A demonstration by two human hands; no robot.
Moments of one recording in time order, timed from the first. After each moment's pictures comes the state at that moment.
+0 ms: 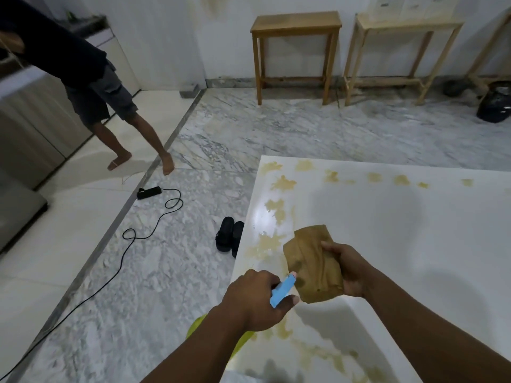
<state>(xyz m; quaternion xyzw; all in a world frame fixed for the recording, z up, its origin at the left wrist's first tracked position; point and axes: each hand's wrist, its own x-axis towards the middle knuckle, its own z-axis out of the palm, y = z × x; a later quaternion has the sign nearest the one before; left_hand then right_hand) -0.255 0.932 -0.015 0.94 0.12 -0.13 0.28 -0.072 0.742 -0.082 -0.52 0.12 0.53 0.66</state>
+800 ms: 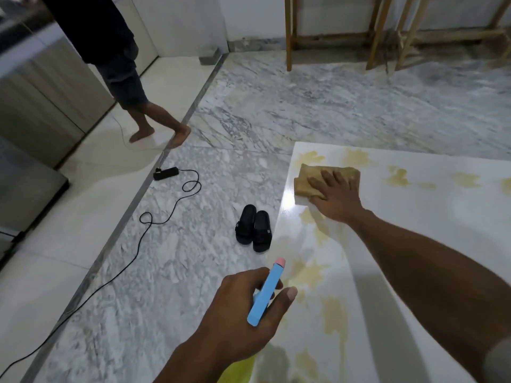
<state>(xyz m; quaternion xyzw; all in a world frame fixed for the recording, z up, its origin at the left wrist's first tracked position) -0.196 1.035 -0.040 0.86 0.22 0.01 0.45 0.144 0.953 -0.194 -0.92 -0.33 0.16 0.09</state>
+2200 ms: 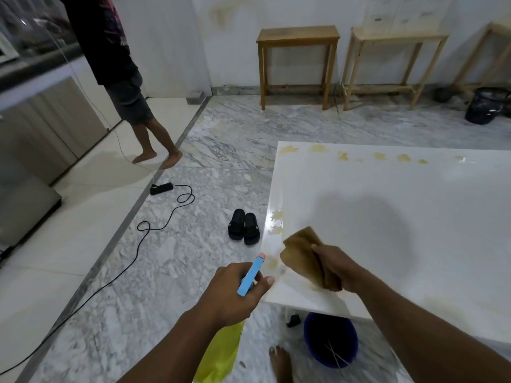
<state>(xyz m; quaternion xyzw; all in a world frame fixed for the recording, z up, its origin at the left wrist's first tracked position) -0.446 0.981 -0.004 0.87 0.17 -0.02 0.46 -0.248 0.782 -0.080 -0.77 0.00 0.38 0.52</state>
